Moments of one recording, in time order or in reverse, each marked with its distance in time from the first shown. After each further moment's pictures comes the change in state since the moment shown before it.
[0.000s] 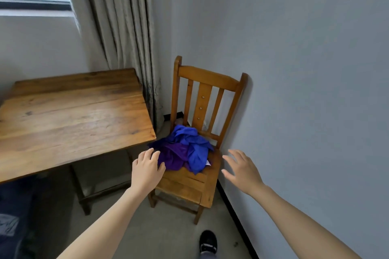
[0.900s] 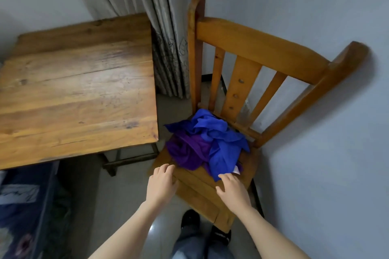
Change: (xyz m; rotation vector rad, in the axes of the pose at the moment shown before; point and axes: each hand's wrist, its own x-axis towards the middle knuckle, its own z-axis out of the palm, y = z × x) left_hand 0.162 0.004 0.157 0.056 -0.419 -0.356; right_hand 0.151 0.044 0.234 0.519 -0.699 0.128
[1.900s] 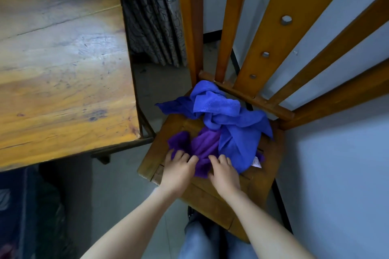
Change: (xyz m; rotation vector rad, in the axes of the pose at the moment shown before) left_hand 0.134 -0.018 0.111 0.273 0.116 0.399; right_hand 0.134 0.009 0.108 -0.028 -0.069 0.080
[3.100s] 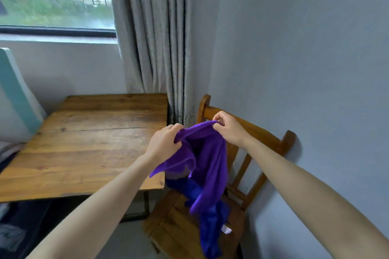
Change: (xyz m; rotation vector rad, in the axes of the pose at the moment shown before) left_hand -0.116 0.013 -0.390 -0.381 0.578 -0.058; right_hand -0.203 -0.152 -0.397 0.393 0.351 -0.526
